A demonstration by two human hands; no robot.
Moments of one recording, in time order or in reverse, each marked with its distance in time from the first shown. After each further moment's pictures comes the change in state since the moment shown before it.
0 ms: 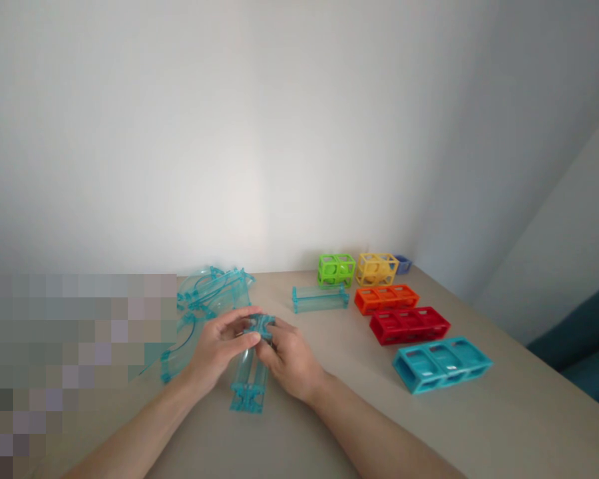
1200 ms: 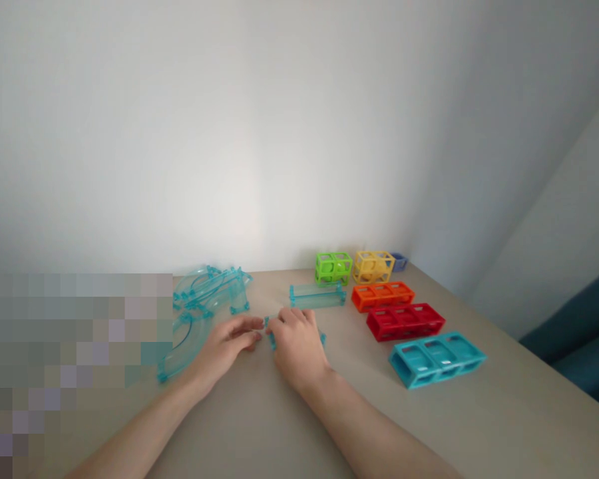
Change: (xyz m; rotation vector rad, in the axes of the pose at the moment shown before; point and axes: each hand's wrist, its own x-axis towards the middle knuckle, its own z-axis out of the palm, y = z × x) left_hand 0.010 -0.018 0.003 0.147 0.032 -0.179; right_hand 0.000 0.000 -0.009 -0.781 -0.021 0.154
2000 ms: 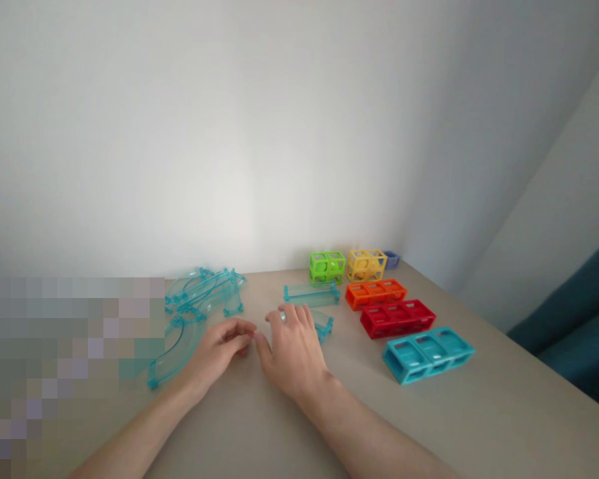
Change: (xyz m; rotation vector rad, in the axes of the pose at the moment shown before) left_hand -0.004 0.004 0.000 0.037 0.022 0.010; right_hand -0.009 -0.011 -0.011 0.018 0.097 0.110
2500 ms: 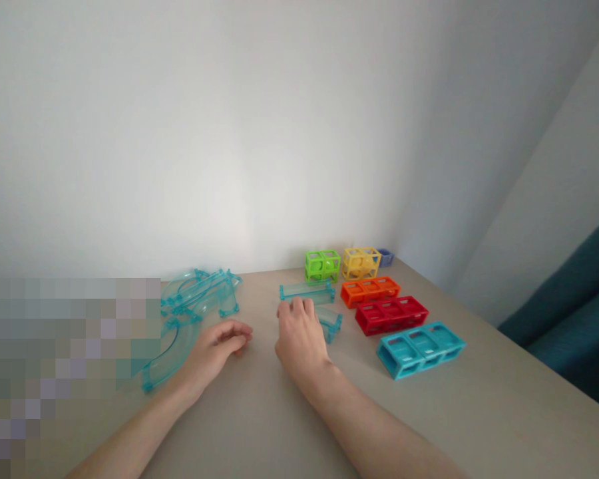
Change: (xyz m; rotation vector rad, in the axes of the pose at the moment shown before) left_hand 0.001 -0.004 -0.004 0.066 -0.031 0.005; right_hand 0.010 0.019 0.004 -0.156 -0.101 0.121
